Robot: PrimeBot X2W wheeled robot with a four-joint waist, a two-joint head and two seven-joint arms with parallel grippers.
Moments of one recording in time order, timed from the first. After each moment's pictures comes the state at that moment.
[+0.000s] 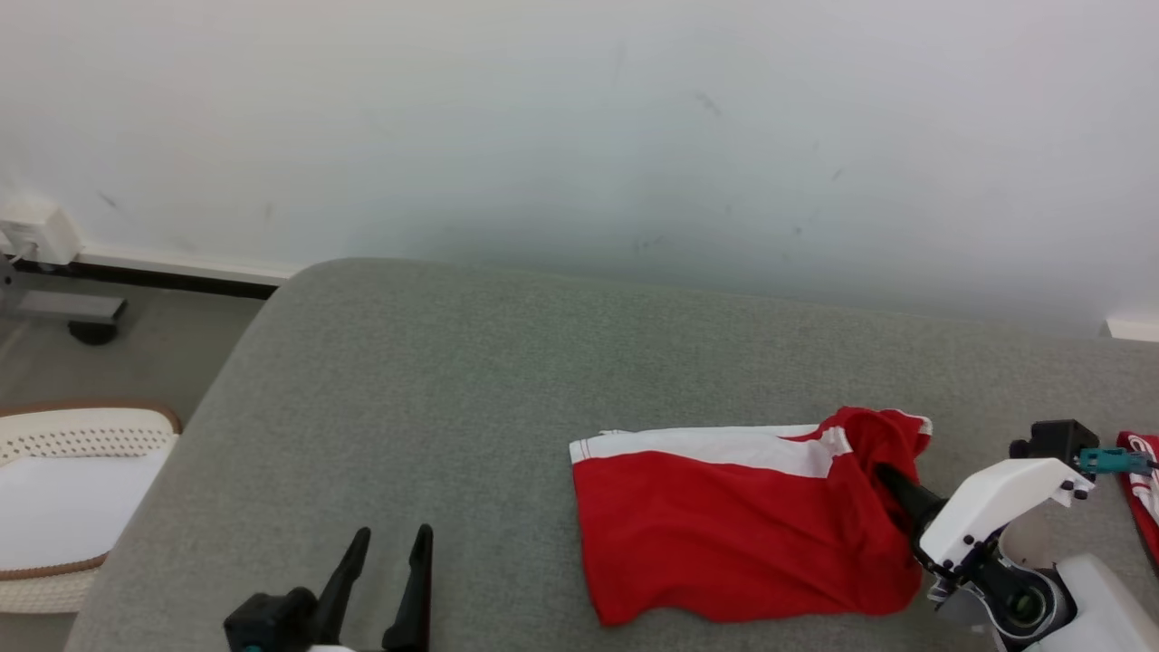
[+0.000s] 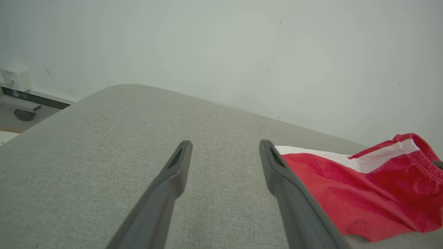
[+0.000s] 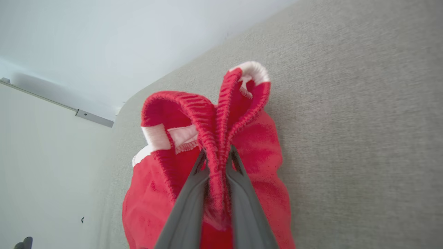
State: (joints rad) left arm -0.07 0.06 -0.13 0.32 -0.31 -0.12 -0.26; right arm -0.50 -0.18 0.24 0.78 1.03 0.13 0.36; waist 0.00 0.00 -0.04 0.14
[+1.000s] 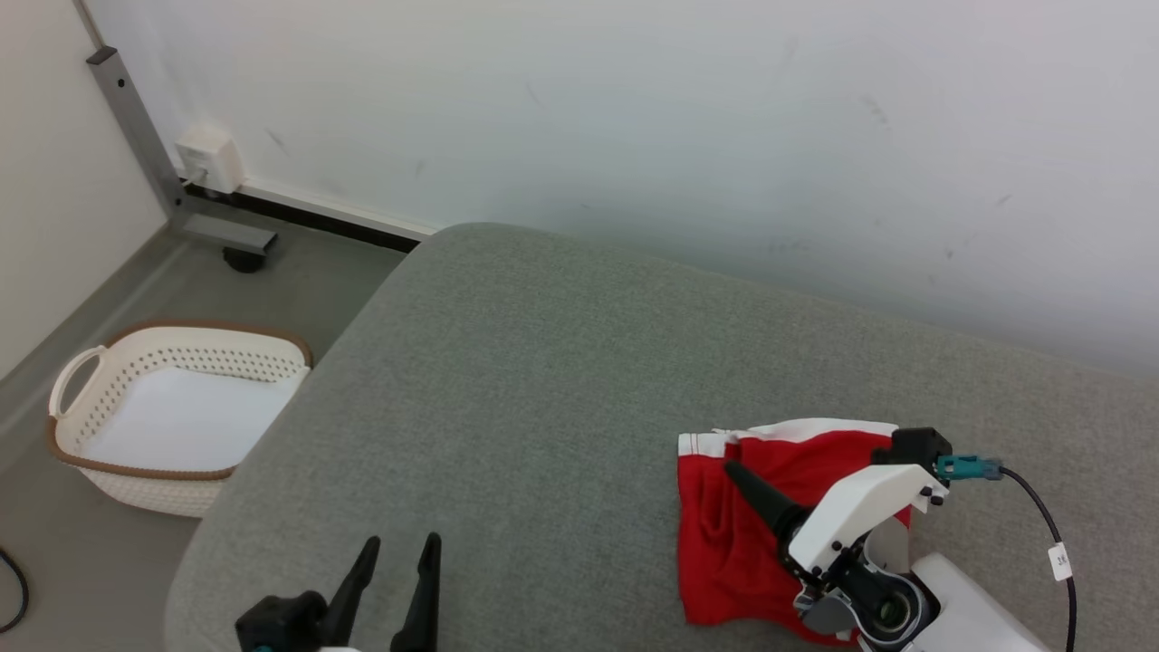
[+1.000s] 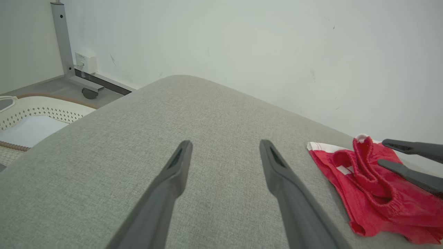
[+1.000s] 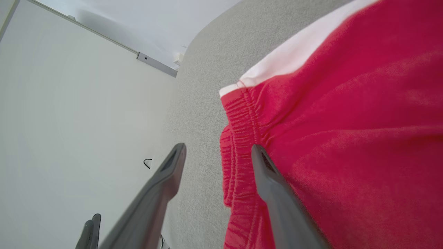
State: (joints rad) left arm -0.08 0.05 -0.14 0.38 -0.32 -0.13 -0.26; right arm -0.59 -0.05 0.56 0.88 1.35 0.13 0.24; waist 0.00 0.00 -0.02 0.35
